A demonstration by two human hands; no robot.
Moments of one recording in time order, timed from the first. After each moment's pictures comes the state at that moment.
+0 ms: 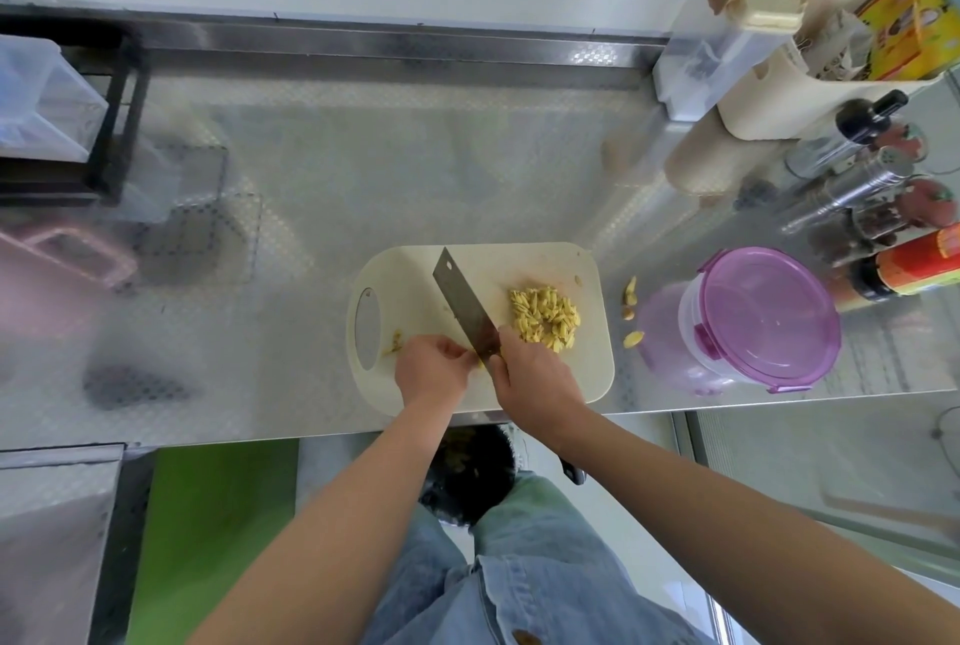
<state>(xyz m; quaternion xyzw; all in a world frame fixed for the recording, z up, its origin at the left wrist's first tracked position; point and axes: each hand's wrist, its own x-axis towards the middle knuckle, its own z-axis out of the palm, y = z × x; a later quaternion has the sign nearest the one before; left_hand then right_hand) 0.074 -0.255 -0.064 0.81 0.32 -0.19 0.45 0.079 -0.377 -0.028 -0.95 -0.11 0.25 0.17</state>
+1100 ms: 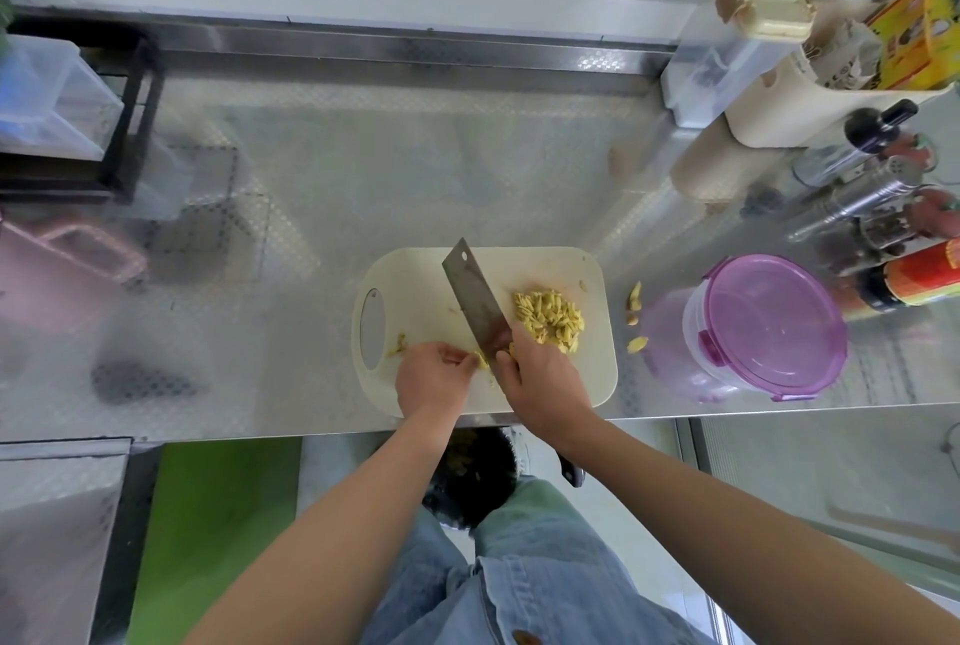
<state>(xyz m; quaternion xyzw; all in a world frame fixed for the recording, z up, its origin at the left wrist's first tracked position) 0.066 -0.256 -0.068 0.81 0.34 -0.16 0.44 0.078 -0.382 -0.026 -0.95 -0.09 0.22 0.22</state>
